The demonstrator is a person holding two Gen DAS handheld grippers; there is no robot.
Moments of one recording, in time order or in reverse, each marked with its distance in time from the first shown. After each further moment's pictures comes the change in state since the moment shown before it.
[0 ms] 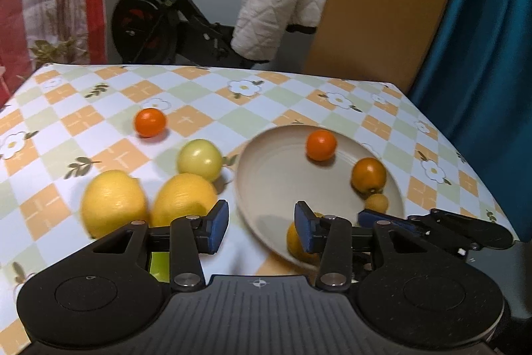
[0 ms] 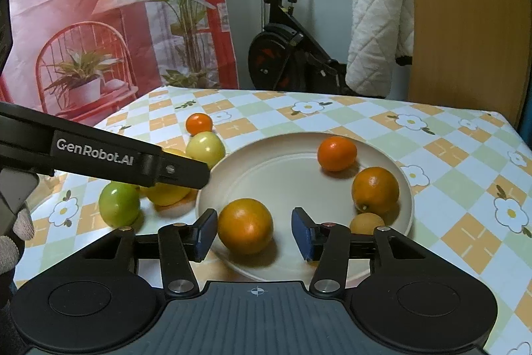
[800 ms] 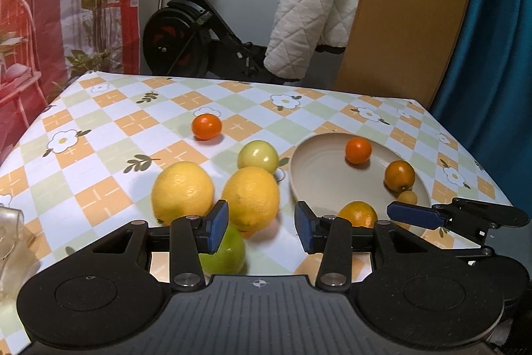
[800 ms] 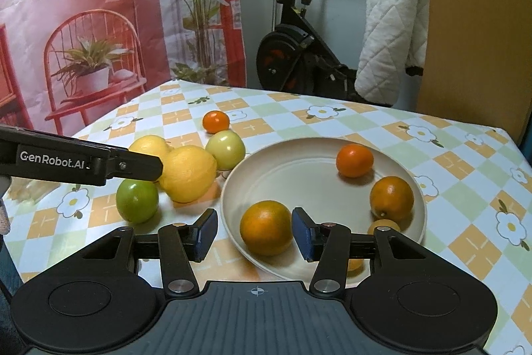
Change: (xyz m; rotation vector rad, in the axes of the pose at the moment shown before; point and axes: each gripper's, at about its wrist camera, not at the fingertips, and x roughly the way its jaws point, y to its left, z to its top) left arm -0.034 0.029 -0.020 -0.021 -0.078 0.084; right arm -0.005 0.024 0.004 -0.063 0.014 -0.004
